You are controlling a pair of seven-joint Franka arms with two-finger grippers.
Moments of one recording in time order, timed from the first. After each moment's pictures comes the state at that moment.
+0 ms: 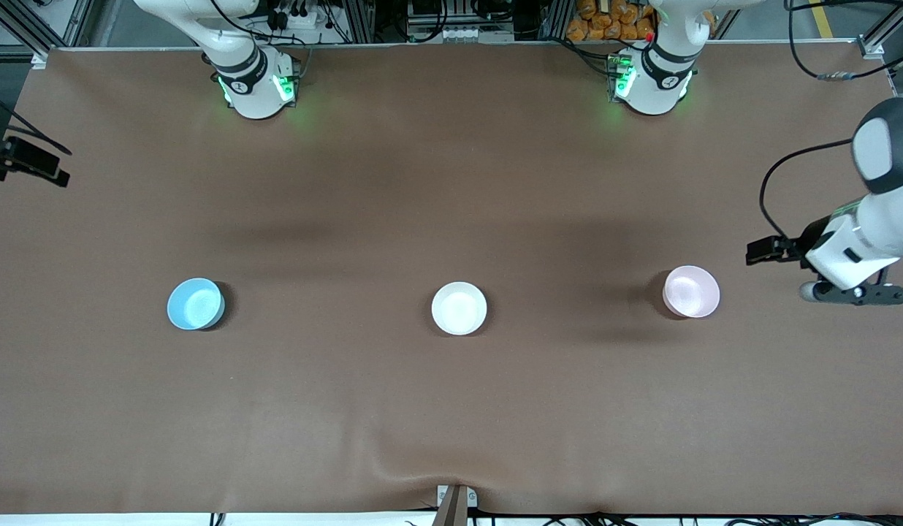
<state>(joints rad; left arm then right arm) 0.05 0.21 -0.01 -1.78 0.00 1.89 0.11 -0.03 -0.02 -0.10 -1.60 0.00 1.50 -0.01</state>
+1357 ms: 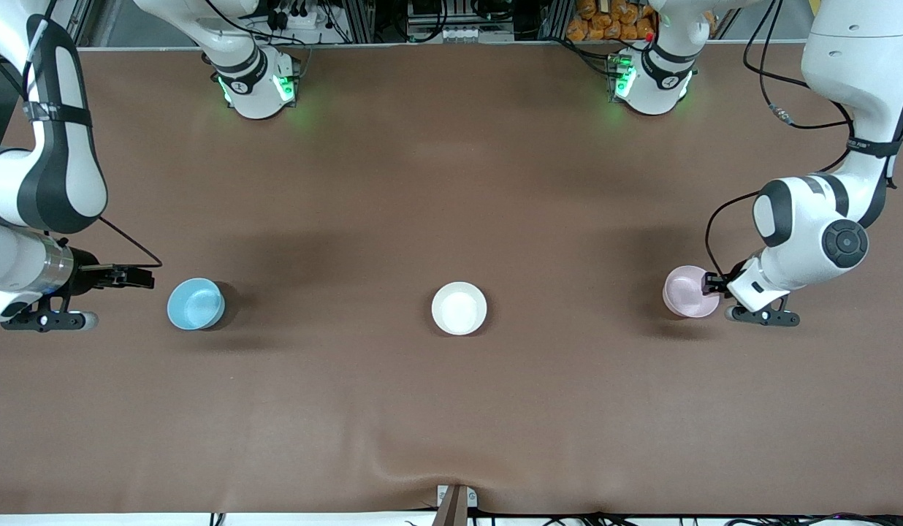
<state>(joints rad) 0.09 0.44 -0.02 -2.05 0.00 2.41 0.20 -0.03 0.33 -0.09 -1.69 0.00 1.88 -0.12</state>
